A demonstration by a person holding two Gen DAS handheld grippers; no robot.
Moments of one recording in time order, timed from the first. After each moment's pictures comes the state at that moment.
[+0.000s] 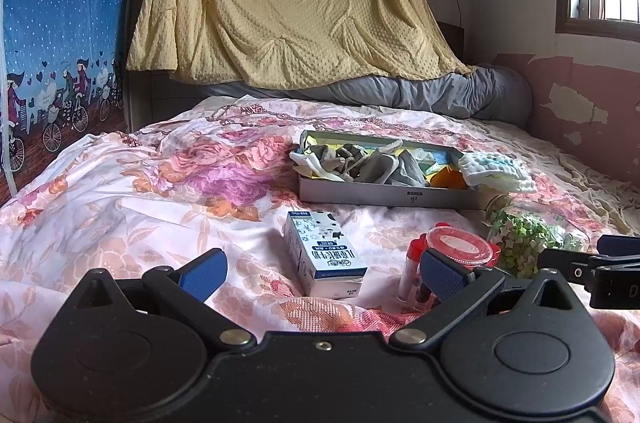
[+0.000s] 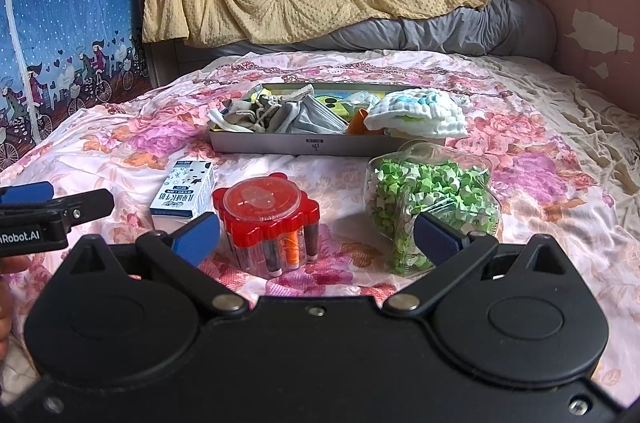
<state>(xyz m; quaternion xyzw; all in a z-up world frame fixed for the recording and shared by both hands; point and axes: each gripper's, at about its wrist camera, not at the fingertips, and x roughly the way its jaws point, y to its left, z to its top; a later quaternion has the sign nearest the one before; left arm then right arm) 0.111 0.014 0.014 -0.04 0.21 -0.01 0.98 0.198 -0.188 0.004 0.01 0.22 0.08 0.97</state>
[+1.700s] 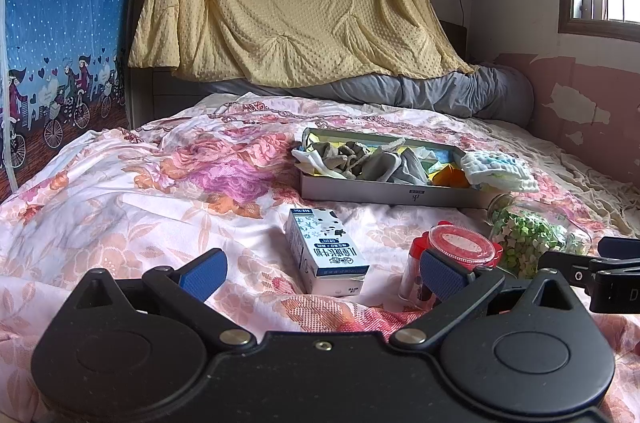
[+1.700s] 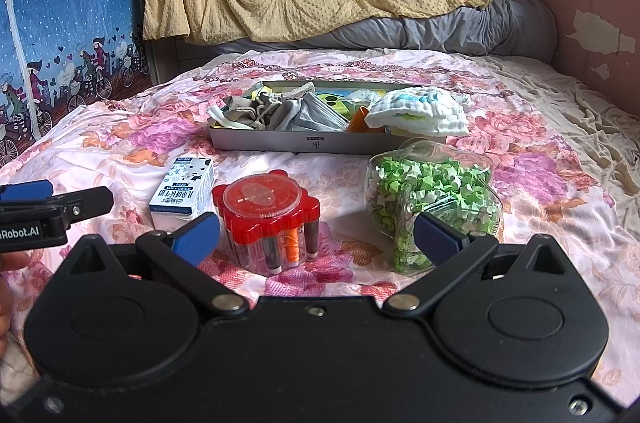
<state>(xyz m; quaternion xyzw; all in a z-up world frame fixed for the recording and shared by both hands) 0.112 0.016 0.013 -0.04 0.21 -0.01 0.98 0.198 -0.187 0.003 0.01 0.22 0.08 0.97</state>
